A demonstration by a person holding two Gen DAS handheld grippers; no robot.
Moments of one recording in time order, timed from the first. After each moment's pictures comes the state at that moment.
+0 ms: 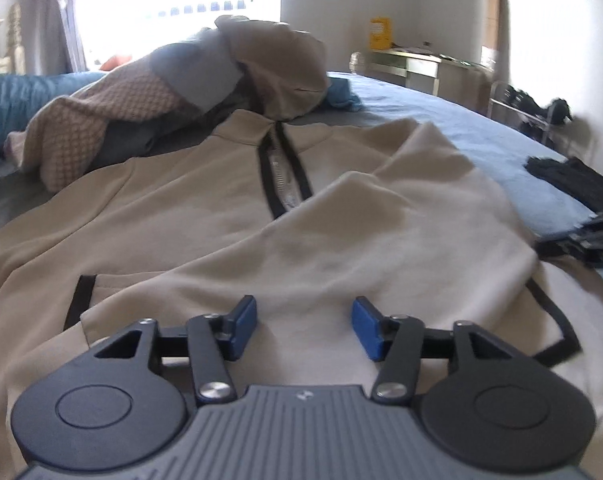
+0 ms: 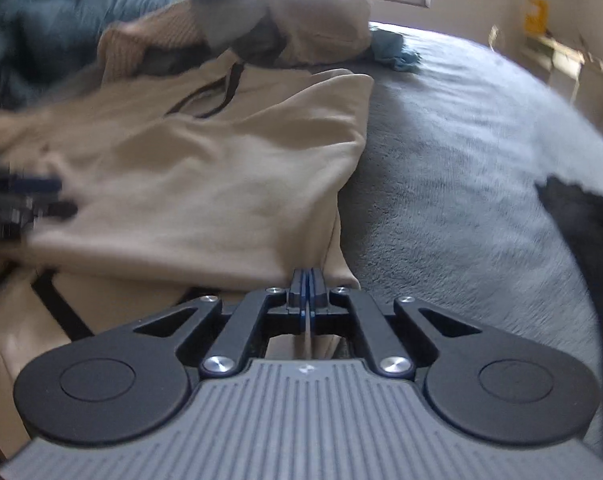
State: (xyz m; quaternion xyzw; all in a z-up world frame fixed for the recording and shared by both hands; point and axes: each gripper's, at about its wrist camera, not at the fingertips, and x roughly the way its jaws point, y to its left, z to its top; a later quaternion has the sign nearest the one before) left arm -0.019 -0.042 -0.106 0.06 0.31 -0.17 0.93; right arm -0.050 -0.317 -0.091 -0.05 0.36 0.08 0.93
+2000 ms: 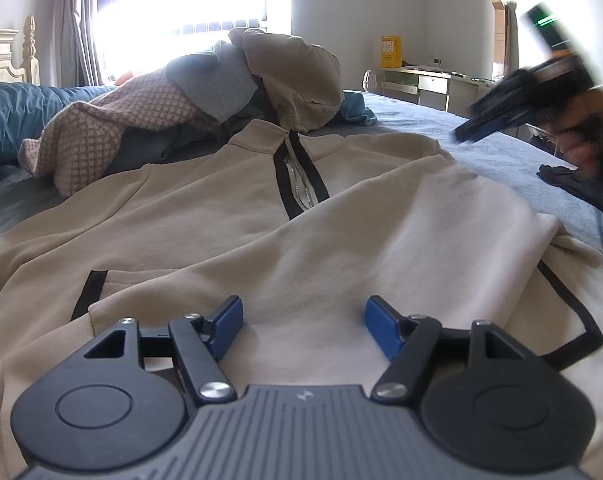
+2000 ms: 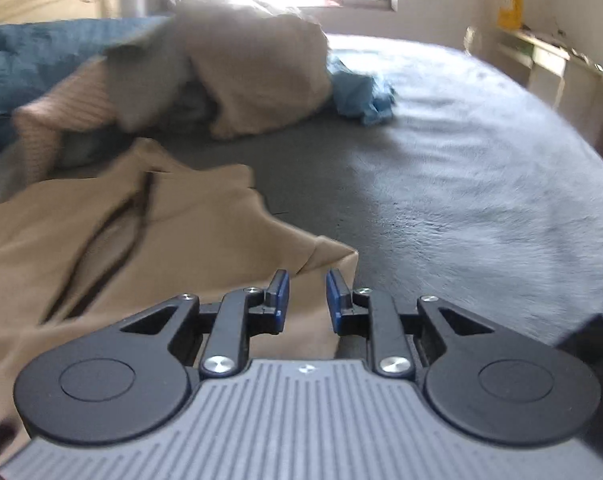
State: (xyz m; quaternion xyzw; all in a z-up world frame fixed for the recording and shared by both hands) left arm -0.029 -0.041 -0.119 0.06 0.28 -0.15 0.95; right arm 0.097 -0.347 -0.046 0.00 0.34 0.06 0.94
